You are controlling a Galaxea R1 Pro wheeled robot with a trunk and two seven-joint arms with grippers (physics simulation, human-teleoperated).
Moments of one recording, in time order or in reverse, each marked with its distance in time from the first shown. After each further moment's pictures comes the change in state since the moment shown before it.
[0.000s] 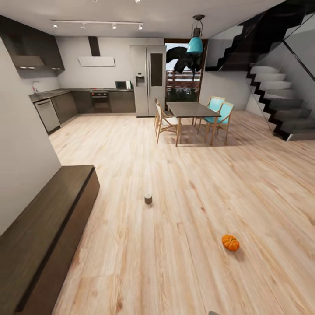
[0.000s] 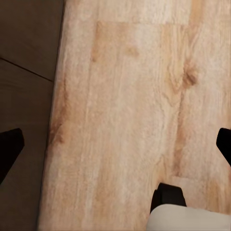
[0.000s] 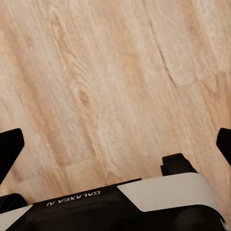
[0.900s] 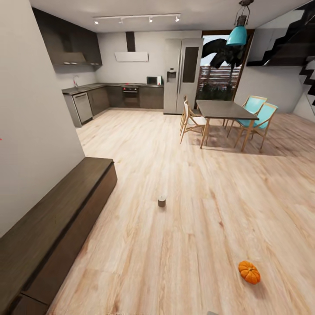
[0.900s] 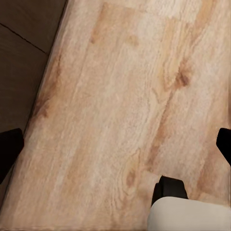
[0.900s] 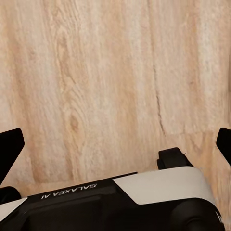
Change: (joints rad) left arm 0.000 -0.003 -0.002 0.000 -0.003 0.001 0.004; right arm 0.000 0.002 0.026 0.000 0.000 0.000 -0.021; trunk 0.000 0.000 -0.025
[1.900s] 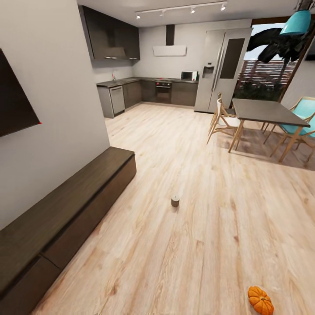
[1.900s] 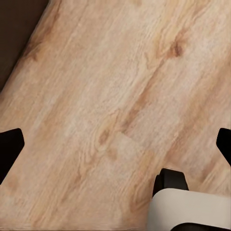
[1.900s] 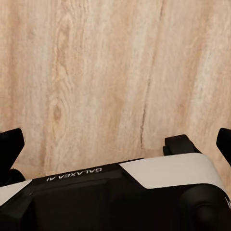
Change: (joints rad) left arm 0.000 -0.003 -0.006 0.000 -0.006 0.000 0.000; right arm -0.001 0.021 0.029 0.023 0.001 0.001 0.000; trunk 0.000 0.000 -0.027
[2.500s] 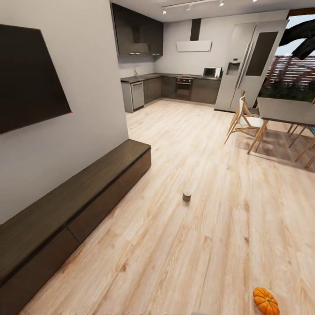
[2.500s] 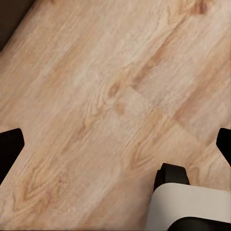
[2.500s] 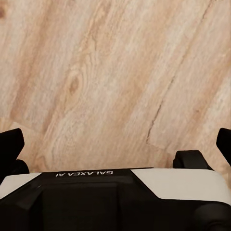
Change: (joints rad) left arm 0.000 0.000 -0.002 0.002 0.001 -0.002 0.001; right arm 0.000 0.002 0.161 0.006 -0.001 -0.063 0.000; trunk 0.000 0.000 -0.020
